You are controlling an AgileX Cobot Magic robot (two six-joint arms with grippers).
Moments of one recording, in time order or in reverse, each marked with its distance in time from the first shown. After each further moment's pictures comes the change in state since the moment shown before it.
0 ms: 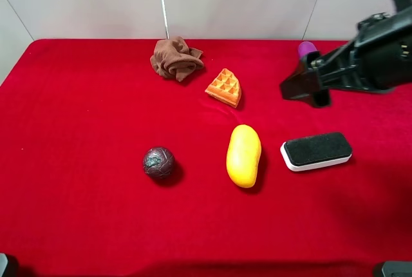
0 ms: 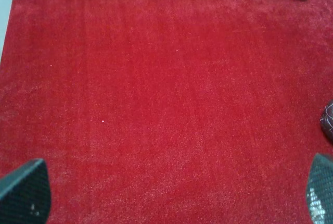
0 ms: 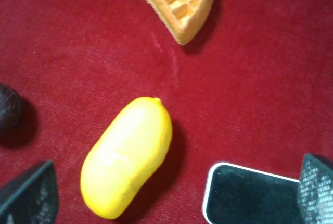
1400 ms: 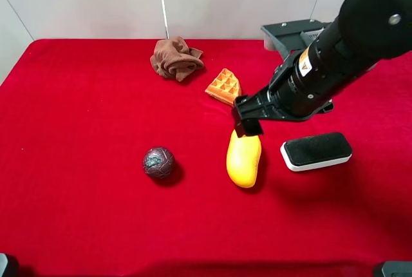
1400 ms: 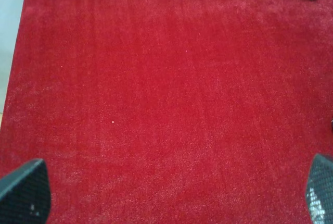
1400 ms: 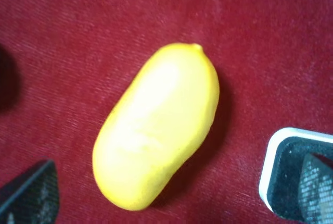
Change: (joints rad) left arm 0.000 0.000 0.000 0.024 0.000 0.000; right arm 0.131 0.410 -0.099 -0.047 0.017 0.209
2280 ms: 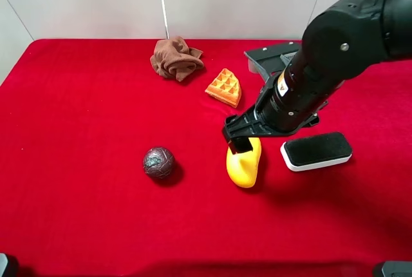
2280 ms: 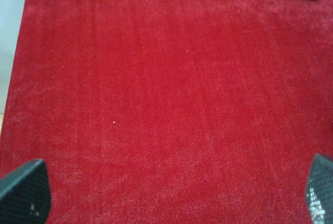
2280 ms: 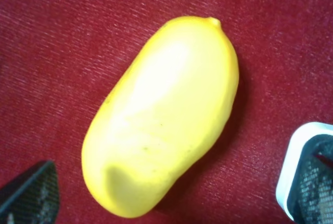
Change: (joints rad) left arm 0.000 0.000 0.000 0.003 0.000 0.001; right arm 0.030 0.119 0.000 -0.007 -0.046 0.005
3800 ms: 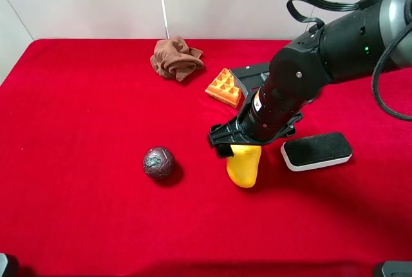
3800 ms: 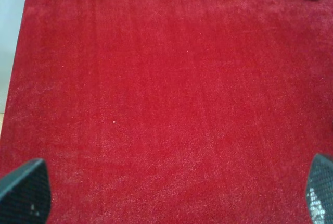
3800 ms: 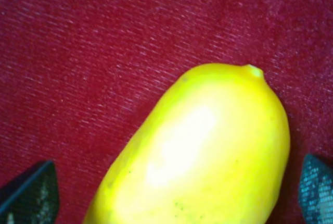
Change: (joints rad) left arm 0.000 0.000 0.000 0.000 0.000 -0.001; right arm 0.000 0.173 -0.014 0.018 -0.162 0.030
